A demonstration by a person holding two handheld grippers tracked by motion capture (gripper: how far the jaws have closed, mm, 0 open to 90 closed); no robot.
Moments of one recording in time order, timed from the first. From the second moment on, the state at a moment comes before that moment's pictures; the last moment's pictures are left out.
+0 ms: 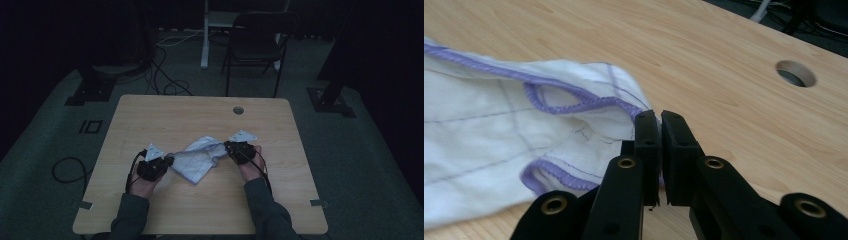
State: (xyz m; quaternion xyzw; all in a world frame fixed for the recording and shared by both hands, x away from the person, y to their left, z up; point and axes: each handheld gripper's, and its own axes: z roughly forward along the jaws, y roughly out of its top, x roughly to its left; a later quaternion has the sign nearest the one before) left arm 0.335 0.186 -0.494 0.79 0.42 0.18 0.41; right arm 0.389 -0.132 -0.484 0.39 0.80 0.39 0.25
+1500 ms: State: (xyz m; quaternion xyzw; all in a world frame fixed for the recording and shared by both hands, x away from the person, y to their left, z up) left arm 0.345 0.211 -0.503 0.77 0.46 0.18 0.41; right arm 0.386 -0.193 -0.495 0.44 0.79 0.36 0.25
